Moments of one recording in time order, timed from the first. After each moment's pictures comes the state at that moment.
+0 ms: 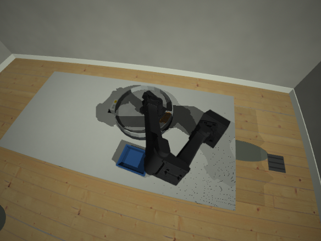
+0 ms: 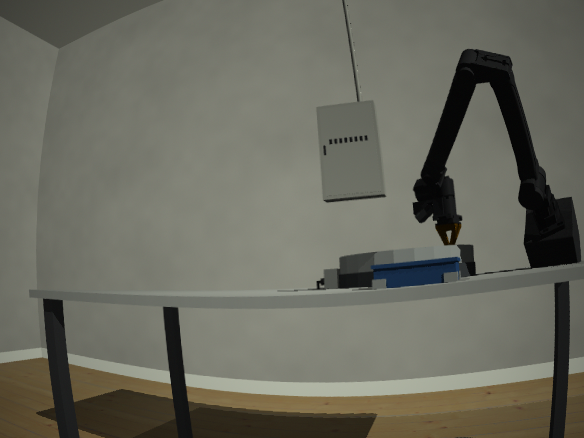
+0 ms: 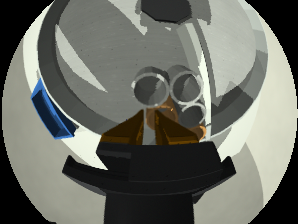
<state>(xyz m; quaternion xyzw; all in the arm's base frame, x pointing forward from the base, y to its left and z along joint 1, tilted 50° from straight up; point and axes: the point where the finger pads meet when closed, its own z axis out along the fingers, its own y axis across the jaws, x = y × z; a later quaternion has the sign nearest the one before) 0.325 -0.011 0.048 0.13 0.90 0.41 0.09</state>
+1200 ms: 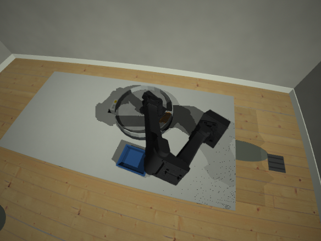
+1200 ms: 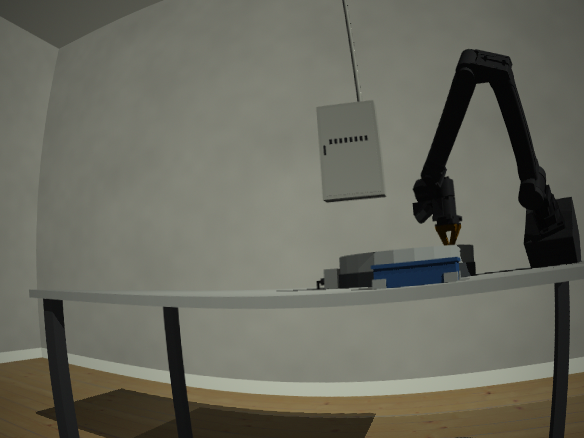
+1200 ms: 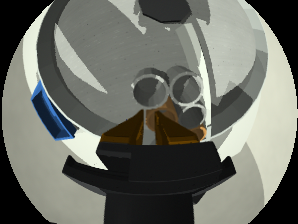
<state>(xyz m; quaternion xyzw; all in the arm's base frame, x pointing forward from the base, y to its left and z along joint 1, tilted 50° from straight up) 0.327 -0.010 0.047 0.13 0.90 0.41 0.09</state>
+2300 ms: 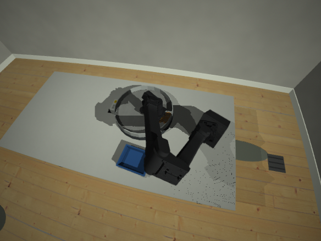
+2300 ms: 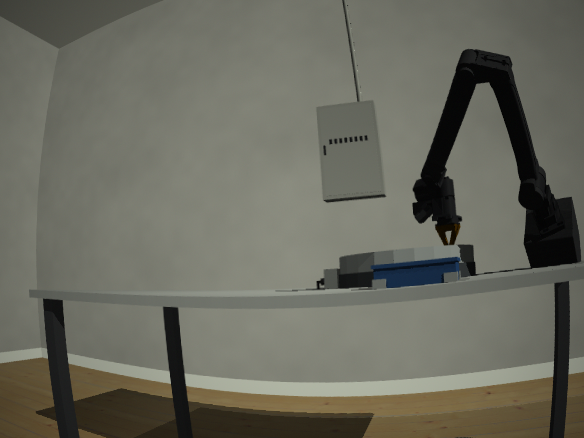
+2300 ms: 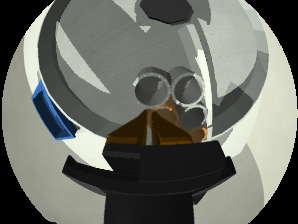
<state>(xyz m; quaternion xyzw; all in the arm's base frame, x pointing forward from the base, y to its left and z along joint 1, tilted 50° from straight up) 0.328 -0.009 0.049 0.13 0.89 0.42 0.09</state>
